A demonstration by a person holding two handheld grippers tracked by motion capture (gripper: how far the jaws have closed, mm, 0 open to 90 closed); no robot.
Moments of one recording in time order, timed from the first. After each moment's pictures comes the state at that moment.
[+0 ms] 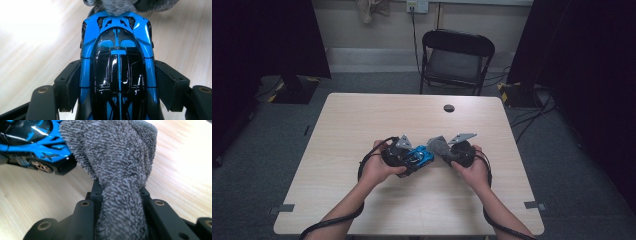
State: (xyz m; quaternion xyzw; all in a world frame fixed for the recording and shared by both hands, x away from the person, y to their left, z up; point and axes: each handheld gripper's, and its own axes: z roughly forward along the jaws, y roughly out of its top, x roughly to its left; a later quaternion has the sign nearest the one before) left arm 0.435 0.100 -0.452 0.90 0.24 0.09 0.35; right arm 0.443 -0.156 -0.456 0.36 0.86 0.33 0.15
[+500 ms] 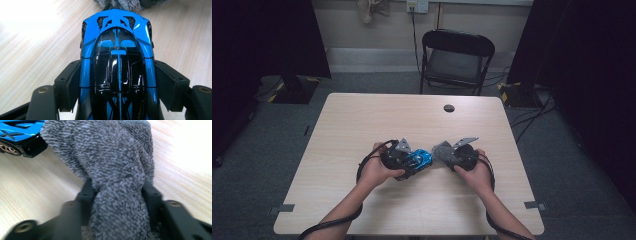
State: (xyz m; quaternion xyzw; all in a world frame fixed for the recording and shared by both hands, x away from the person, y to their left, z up) left arm 0.431 0.103 -0.458 0.91 0.24 0.08 0.34; right arm 0.441 -0.167 -0.473 0.39 0.86 0.29 0.15
